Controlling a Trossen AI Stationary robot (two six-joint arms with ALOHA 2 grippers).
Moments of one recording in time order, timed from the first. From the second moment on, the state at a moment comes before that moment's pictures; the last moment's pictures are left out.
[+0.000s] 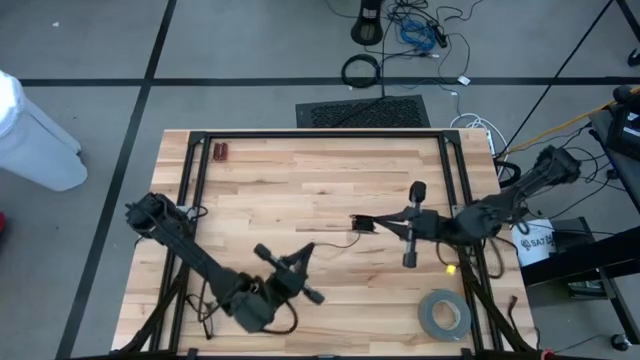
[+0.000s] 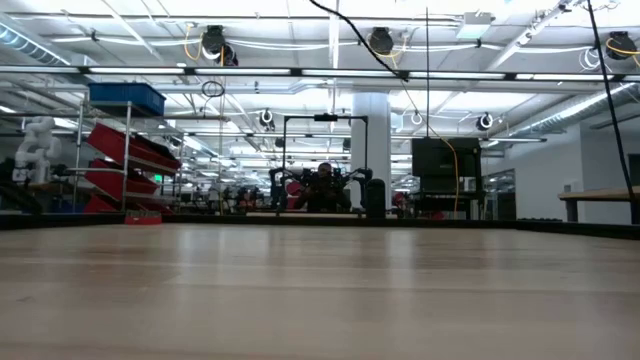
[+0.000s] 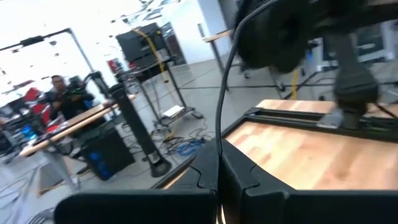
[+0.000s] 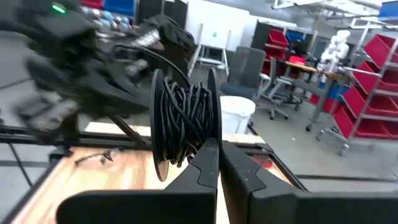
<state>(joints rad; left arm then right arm) -0.66 1.84 1.43 0.44 -1.57 0.36 0.57 0.97 0.79 0.22 0.73 -0.15</state>
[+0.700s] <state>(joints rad) -0.51 1.82 1.43 0.14 -0.85 -0.05 0.71 0.87 0.79 0.37 0.73 -0.31</state>
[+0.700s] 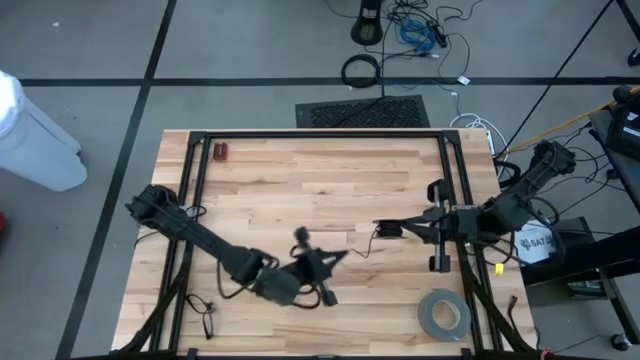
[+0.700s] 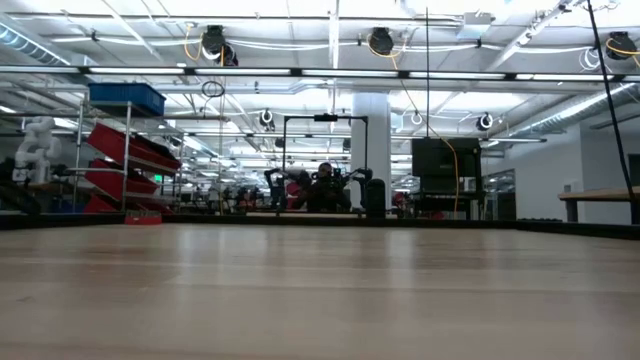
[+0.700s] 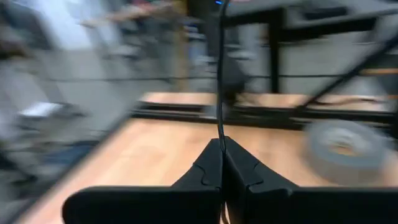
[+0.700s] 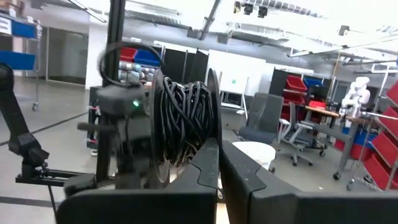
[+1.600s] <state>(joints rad) -0.35 1.88 1.43 0.01 -0.62 -0.23 0.72 0.85 0.79 0.39 0.79 -0.35</state>
